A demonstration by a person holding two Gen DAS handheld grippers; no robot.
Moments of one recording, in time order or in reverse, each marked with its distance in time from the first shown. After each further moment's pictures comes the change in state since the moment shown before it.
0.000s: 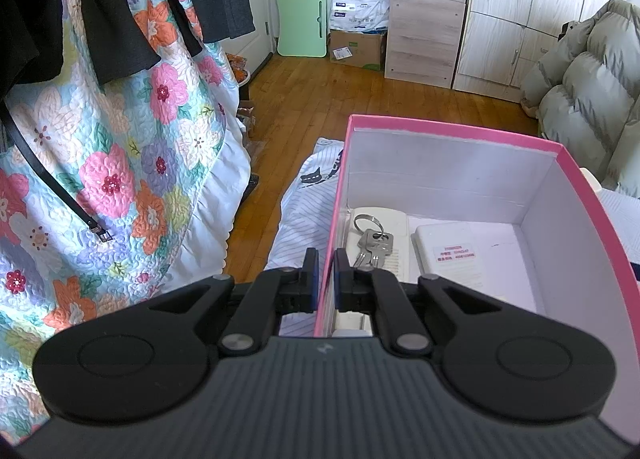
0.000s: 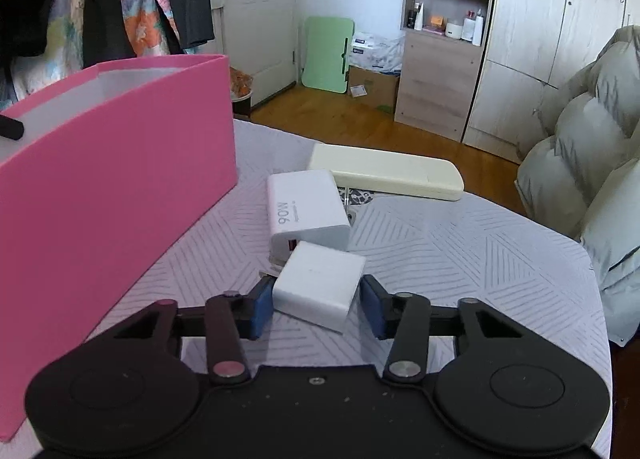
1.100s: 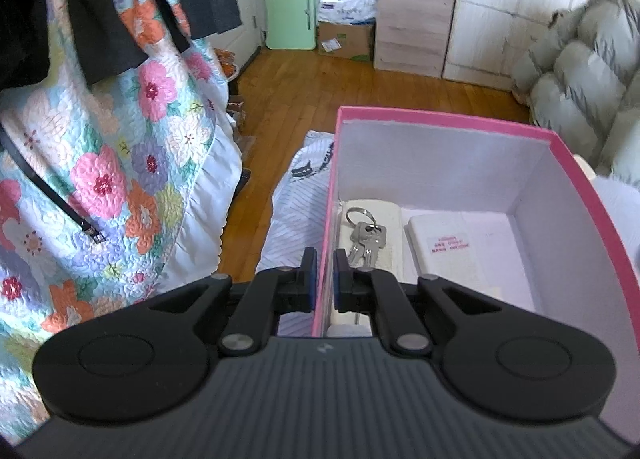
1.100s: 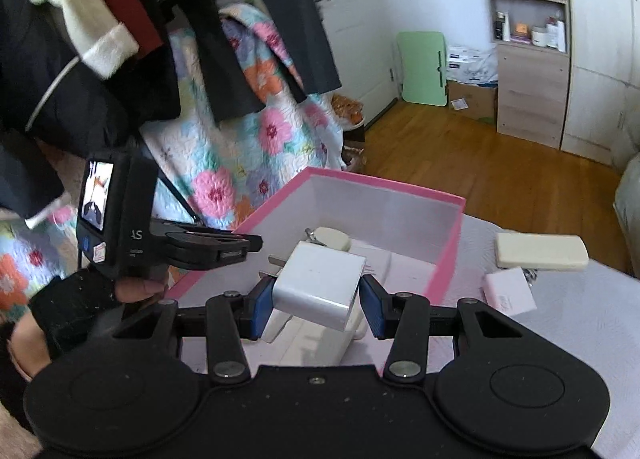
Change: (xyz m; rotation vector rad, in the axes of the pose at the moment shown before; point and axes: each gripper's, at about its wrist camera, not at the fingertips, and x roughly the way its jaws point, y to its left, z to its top) left arm 0.005 -0.010 0.000 0.053 0.032 -0.017; right arm -0.114 0.119 0.097 0.041 -0.006 0.321
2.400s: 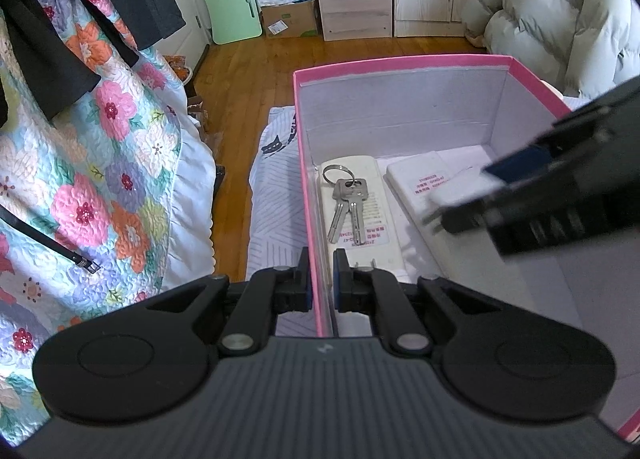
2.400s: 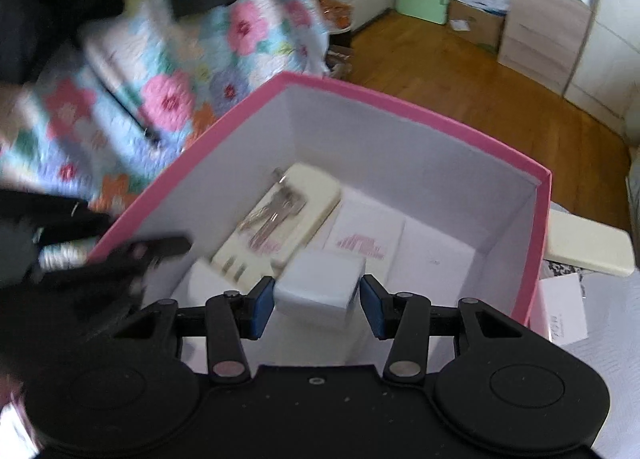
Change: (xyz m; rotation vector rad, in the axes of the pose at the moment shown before) left arm -0.005 0.001 -0.013 0.212 0.067 -0.079; right arm 0.137 -0.006 0.032 -0.001 0.300 -0.082
